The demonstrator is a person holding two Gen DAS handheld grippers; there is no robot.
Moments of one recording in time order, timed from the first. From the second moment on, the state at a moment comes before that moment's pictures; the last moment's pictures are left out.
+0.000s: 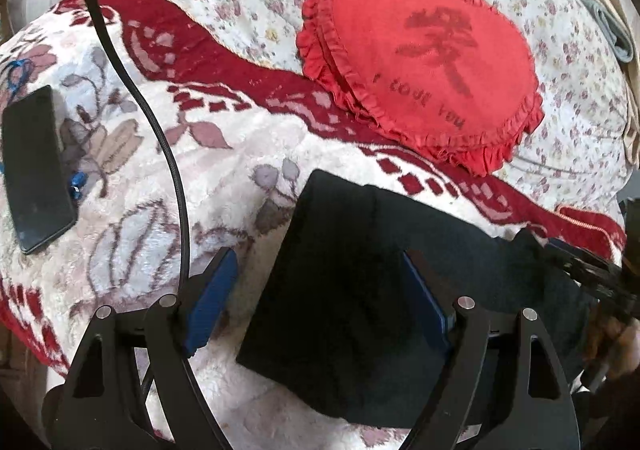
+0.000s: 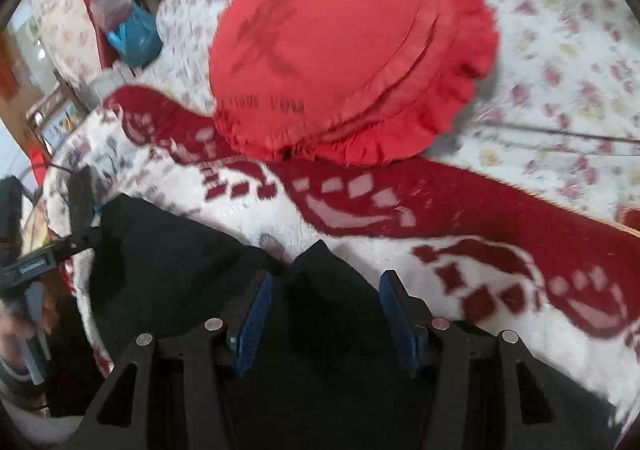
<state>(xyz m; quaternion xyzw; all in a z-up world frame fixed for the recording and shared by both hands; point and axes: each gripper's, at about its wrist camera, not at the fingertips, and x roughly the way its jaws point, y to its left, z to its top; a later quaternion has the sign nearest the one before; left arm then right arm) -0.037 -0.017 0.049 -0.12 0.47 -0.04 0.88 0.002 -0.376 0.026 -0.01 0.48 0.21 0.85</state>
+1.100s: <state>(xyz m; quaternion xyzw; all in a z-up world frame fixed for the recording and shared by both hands) -0.053 -0.044 0.064 -0.06 0.43 -0.04 0.90 -0.074 -0.355 0.030 0.01 0.47 0.19 0.86</state>
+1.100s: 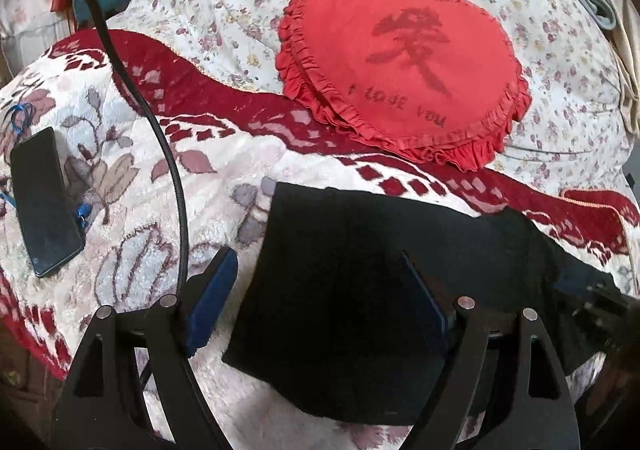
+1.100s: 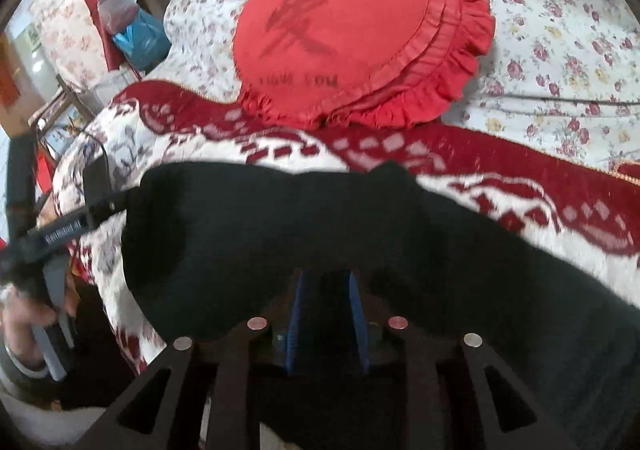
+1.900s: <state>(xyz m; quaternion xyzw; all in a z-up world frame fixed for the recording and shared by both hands) -0.076 -0.101 0.067 -0.03 0.42 -0.09 0.90 -0.140 -0.512 0.031 0.12 0.47 0.03 0.87</state>
